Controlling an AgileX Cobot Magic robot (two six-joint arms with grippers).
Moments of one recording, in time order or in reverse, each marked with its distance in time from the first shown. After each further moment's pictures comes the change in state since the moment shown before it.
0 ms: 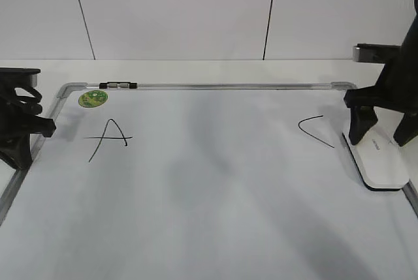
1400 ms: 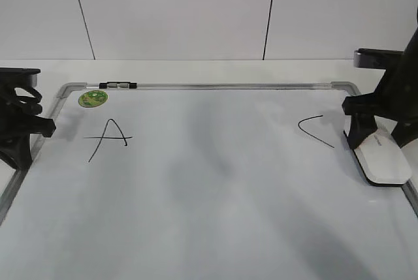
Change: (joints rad) left arm 0.000 0.000 0.002 0.000 -0.001 0.000; right arm 0.000 -0.027 0.088 0.010 -0.131 0.000
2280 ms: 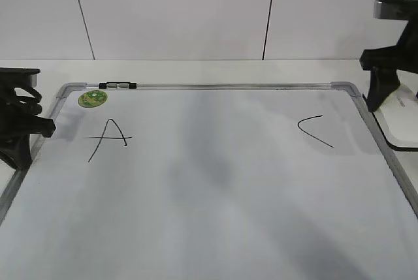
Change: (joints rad) left arm 0.000 0.000 0.000 0.000 -0.001 0.000; right arm 0.016 -0.104 -0.159 -0.063 0.229 0.096
